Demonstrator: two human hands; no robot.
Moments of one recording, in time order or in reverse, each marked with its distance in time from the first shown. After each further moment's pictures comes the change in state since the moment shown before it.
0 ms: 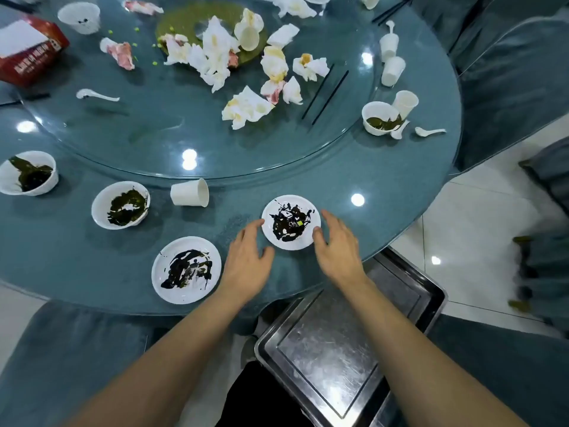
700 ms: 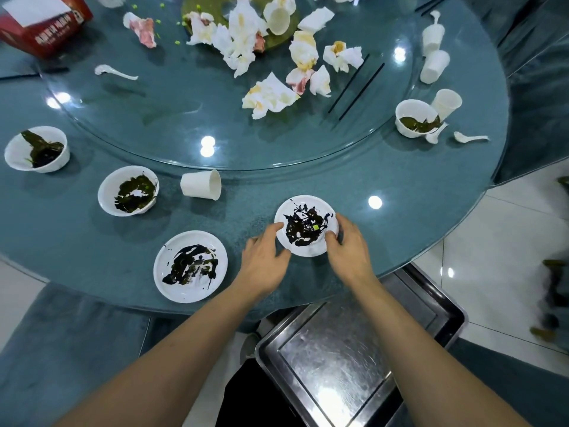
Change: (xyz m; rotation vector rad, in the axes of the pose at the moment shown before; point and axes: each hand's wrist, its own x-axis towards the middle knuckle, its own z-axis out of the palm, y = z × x) left_hand 0.030 -0.014 0.027 -0.024 -0.075 -0.183; right_hand 0.036 0.015 0.022 0.184 -0.120 0.104
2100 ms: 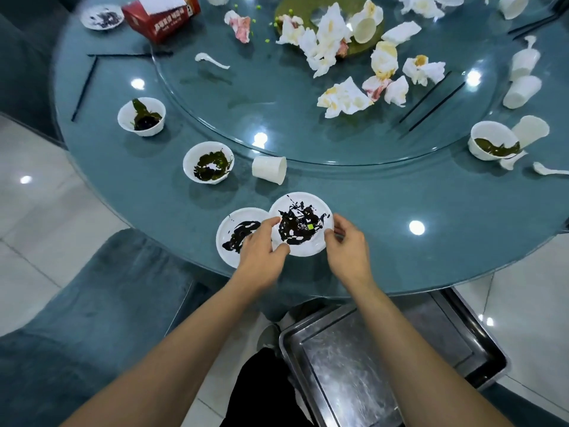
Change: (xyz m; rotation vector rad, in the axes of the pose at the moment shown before) left_hand -0.062 -0.052 -0.057 -0.259 0.230 -0.154; right_hand -0.039 -0.055 0.069 0.178 -0.106 -0.145
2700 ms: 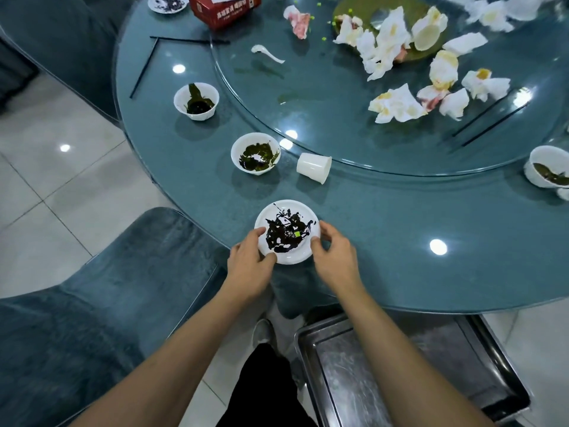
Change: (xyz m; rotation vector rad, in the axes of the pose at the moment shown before) left_hand -0.024 -0.061 -0.053 0.012 0.154 -0.131; right_hand -0.027 -0.029 0.071 -0.136 -0.195 -0.052
